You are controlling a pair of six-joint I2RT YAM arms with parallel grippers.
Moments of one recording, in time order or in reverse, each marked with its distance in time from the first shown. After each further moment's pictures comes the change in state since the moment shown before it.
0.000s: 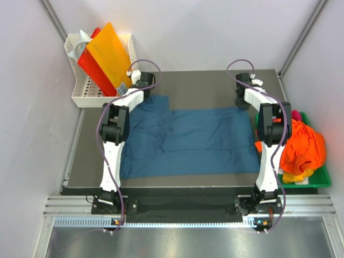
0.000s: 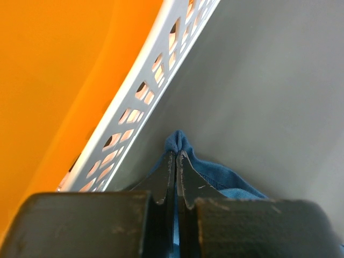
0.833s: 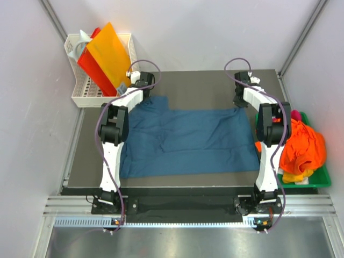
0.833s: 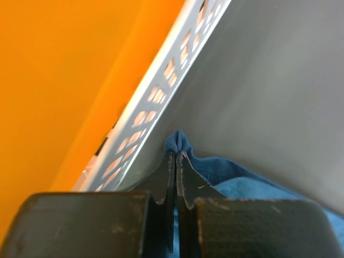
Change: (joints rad) left arm -0.002 -0.027 -0.011 -0.069 -0.016 0.008; right arm 0.016 -0.006 0.010 0.000 -0.019 -0.062
